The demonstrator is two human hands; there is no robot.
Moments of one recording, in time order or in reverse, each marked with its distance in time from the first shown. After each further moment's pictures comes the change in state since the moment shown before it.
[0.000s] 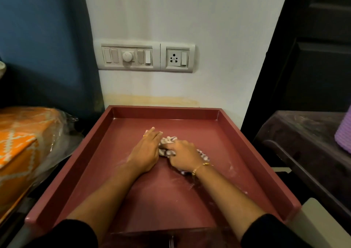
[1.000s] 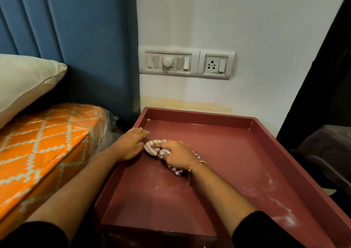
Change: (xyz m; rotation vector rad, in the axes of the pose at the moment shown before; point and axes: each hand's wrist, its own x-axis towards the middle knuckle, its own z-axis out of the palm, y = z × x) left_hand -0.043 -0.087 -0.093 0.054 -0.154 -0.185; right_hand 0.044 -0.085 0.015 0.290 -0.059 -0.213
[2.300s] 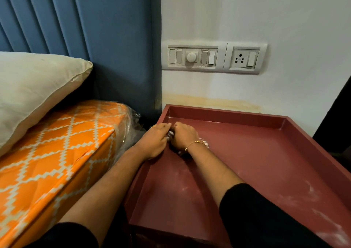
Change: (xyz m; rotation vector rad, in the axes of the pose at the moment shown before) left_hand 0.007 -0.010 0.007 -0.141 0.083 -0.036; right_hand 0.074 -0.027 0.016 -0.320 0.036 0.137
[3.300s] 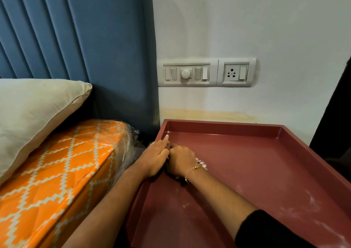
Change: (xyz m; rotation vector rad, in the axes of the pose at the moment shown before) left_hand -0.002 -0.002 0.000 -0.138 -0.010 -0.026; right_hand -0.023 -0.013 0.005 0.033 -0.013 -0.052
